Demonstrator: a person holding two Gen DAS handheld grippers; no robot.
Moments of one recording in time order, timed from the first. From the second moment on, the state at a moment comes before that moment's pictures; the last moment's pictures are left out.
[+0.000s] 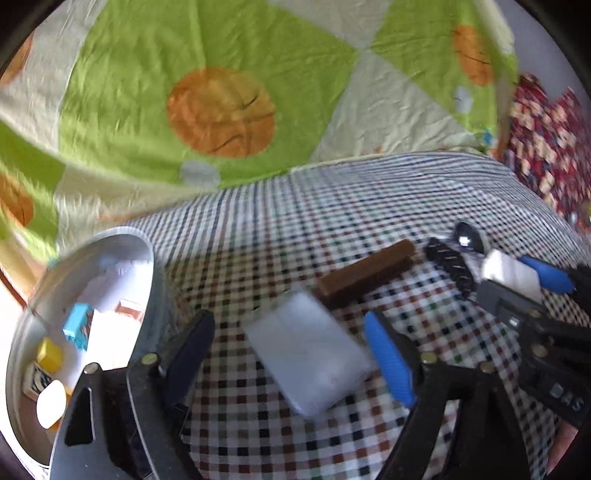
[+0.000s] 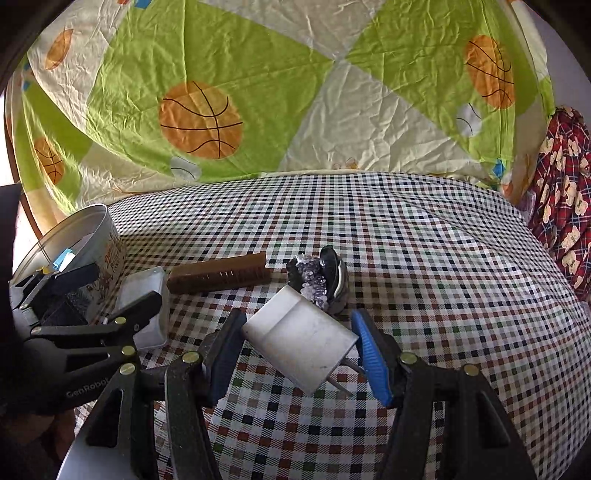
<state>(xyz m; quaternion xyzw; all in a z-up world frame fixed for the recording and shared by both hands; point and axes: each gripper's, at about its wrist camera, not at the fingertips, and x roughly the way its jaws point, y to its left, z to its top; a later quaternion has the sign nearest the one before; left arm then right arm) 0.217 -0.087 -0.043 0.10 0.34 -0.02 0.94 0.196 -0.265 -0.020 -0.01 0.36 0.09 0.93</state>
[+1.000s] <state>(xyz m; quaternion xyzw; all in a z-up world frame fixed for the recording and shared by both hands) 0.233 -0.075 -0.057 0.03 0.39 -0.05 0.92 0.187 -0.263 -0.016 -0.02 0.33 0.08 0.94</state>
